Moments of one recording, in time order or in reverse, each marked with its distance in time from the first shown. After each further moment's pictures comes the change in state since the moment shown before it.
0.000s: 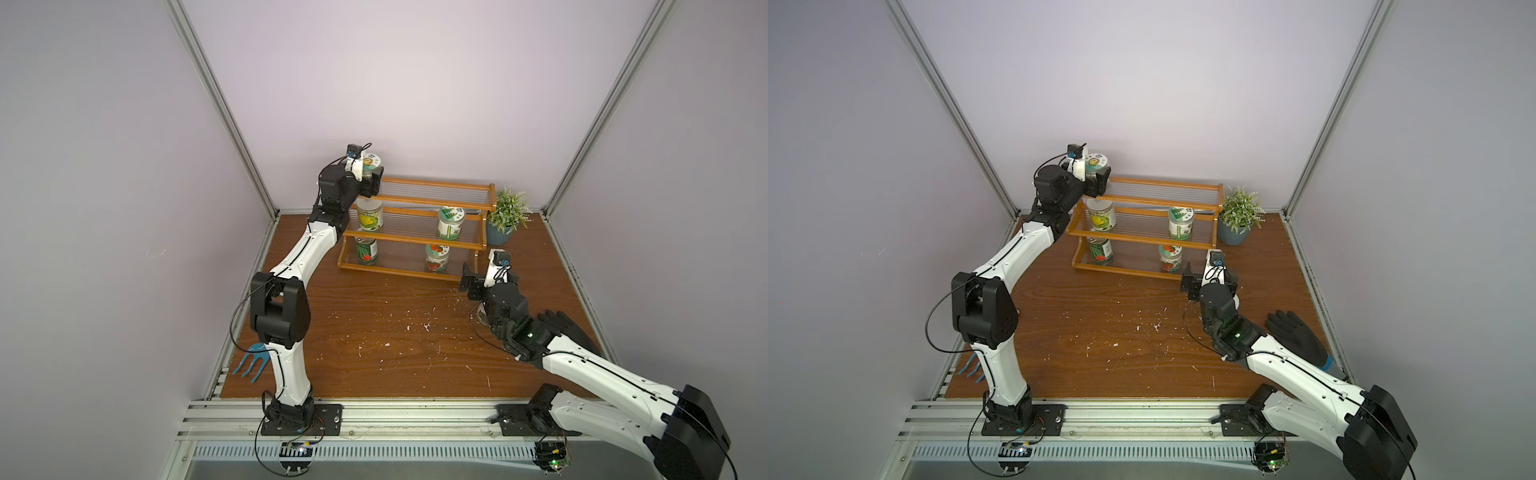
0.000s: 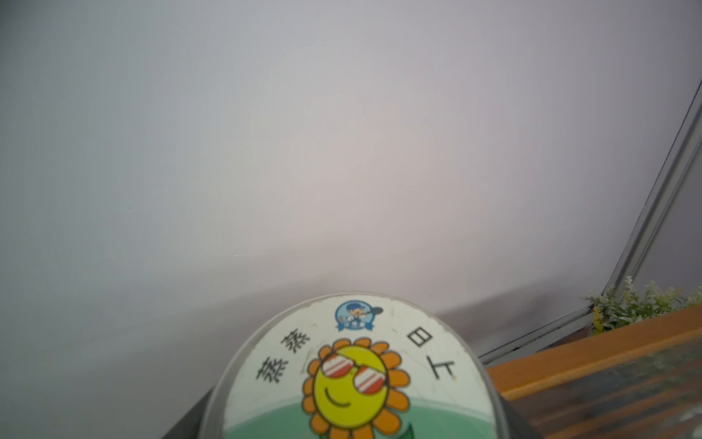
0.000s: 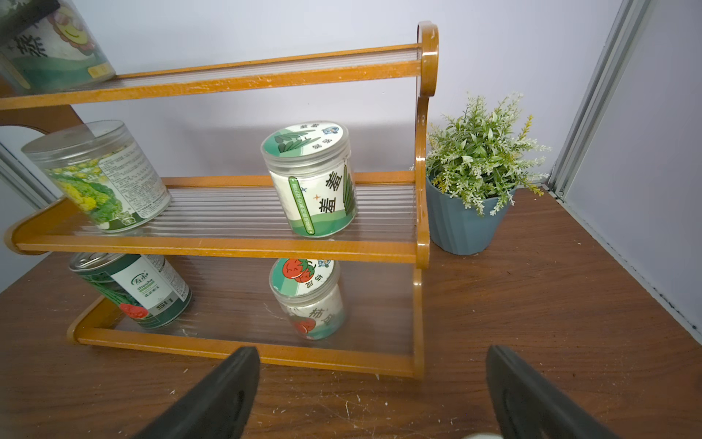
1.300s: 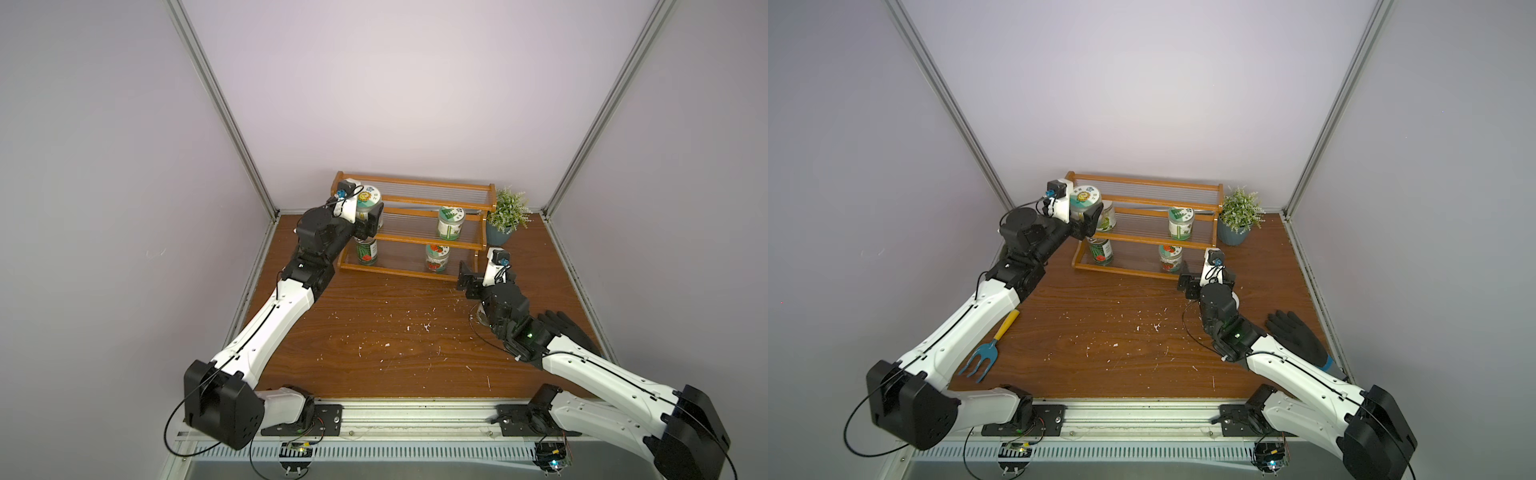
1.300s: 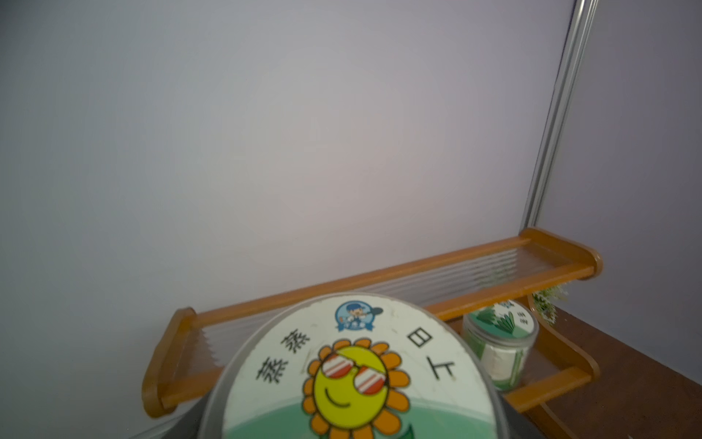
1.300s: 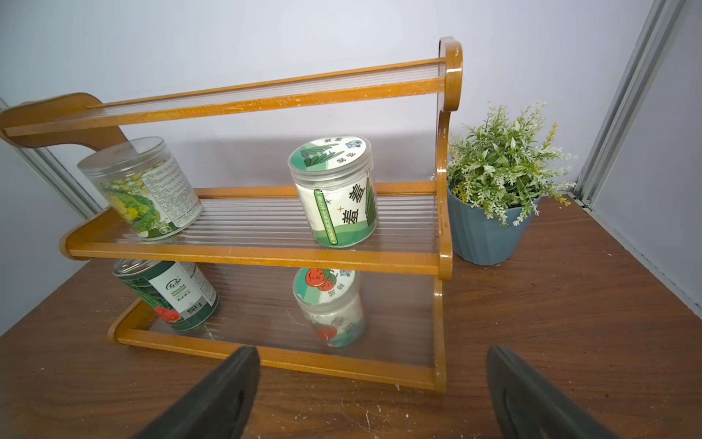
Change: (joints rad) left arm -0.131 -0.706 -0.681 -0.060 -0.069 -0.006; right arm 0.000 0.002 0.000 0.049 -0.056 -0.002
